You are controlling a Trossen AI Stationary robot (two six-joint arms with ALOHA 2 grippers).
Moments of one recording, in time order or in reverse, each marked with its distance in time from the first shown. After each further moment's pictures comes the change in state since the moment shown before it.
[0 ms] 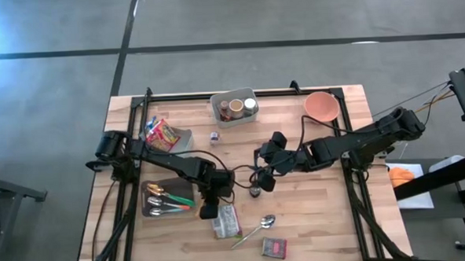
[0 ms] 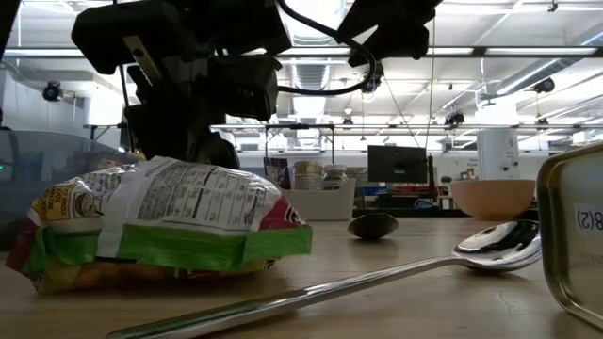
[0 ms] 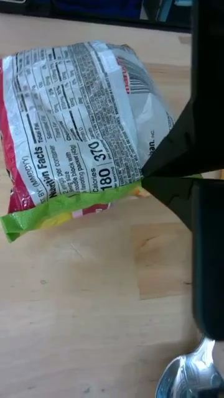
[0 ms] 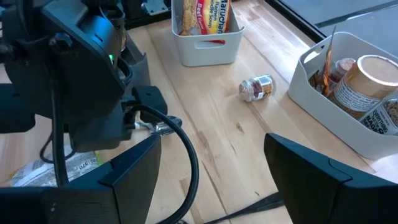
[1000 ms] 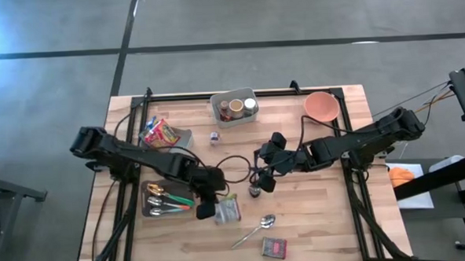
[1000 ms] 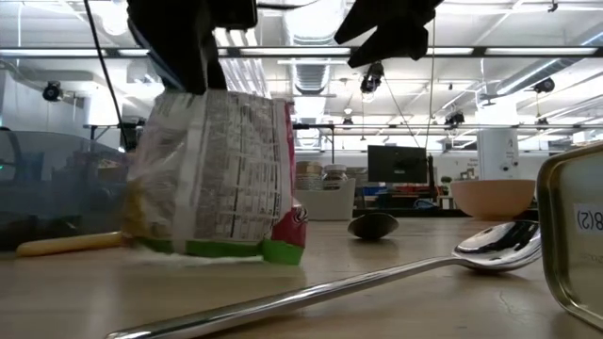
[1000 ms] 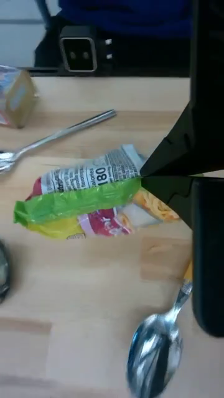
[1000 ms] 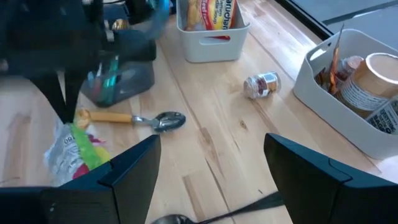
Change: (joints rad) left arm -0.065 -0.252 0.003 -0.015 -0.198 -0.207; right arm 0.000 0.001 0.001 -0.004 -0.019 -0.007
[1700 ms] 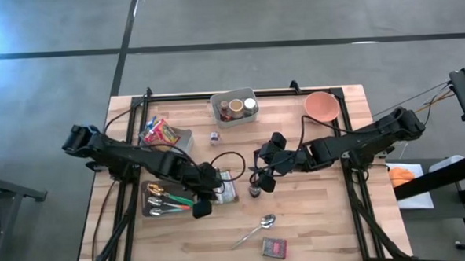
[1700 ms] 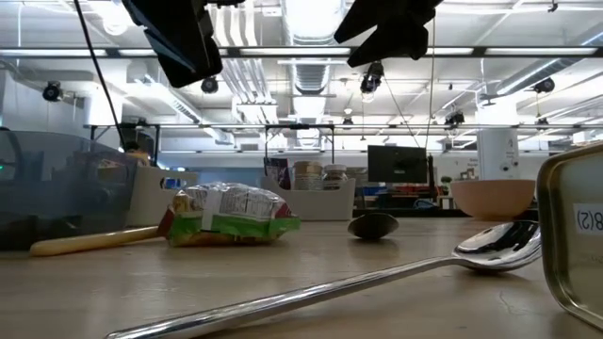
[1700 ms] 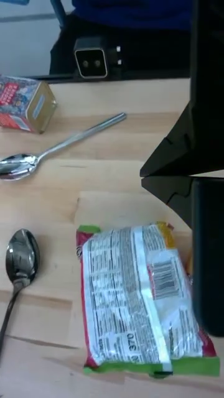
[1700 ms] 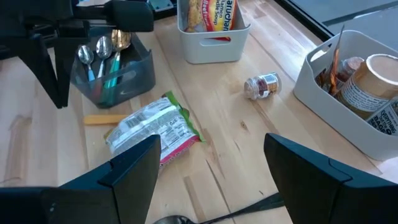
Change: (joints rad) left arm -0.021 -0.081 0.000 -0.018 -0.084 -0.002; right arm 0.000 0.000 0.000 0.003 0.000 -0.001
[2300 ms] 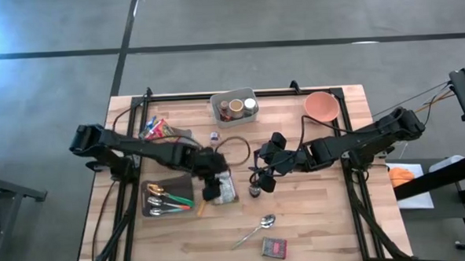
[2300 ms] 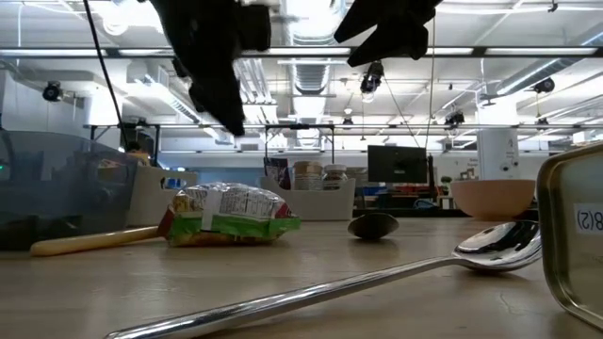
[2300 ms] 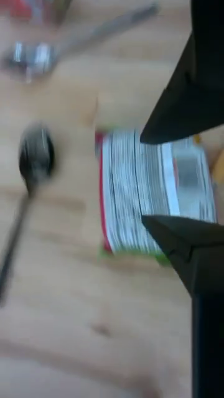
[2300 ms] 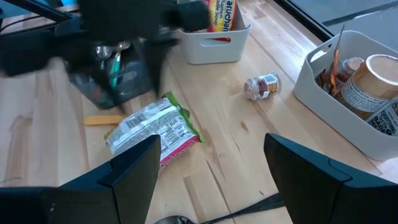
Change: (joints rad) left arm 0.150 0.070 0.000 -0.022 -0.135 0.111; right arm 0.000 -0.001 0.000 0.001 0.000 0.000
